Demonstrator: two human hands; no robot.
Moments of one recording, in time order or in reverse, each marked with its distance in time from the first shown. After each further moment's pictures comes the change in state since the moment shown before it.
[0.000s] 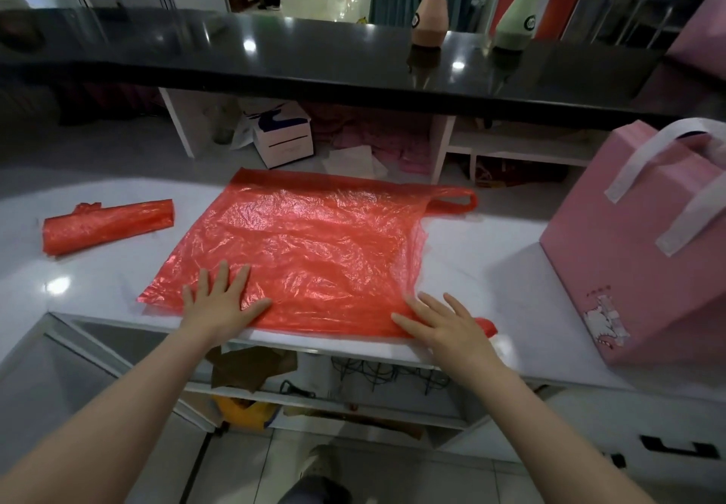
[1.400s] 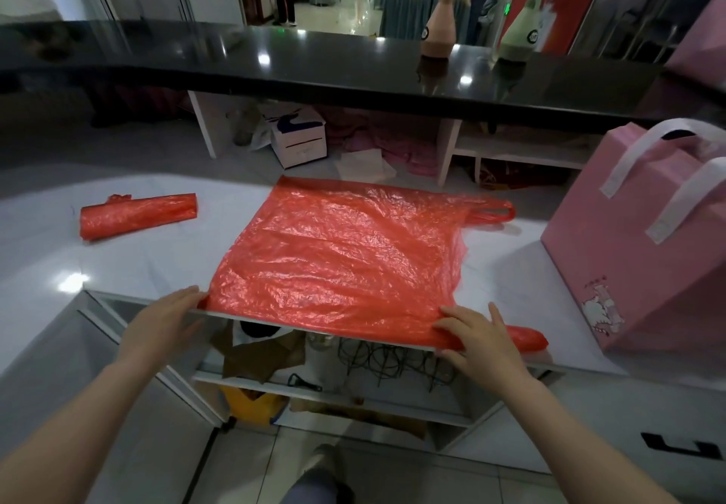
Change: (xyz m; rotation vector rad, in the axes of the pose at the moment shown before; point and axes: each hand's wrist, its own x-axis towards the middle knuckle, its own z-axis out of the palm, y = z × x) left_hand -0.083 -0.074 -0.006 -0.076 0.447 0.177; right_hand -0.044 0.005 0.011 0.168 0.030 0.249
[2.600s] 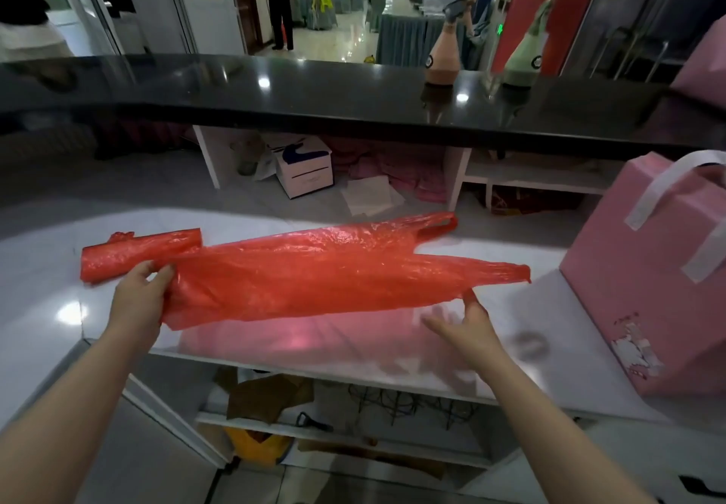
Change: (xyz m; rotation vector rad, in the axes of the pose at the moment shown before) left_hand 0.097 -0.021 -0.040 -1.087 0.280 -0.536; right_hand 0.086 -0.035 -0.025 0.915 0.154 0.422
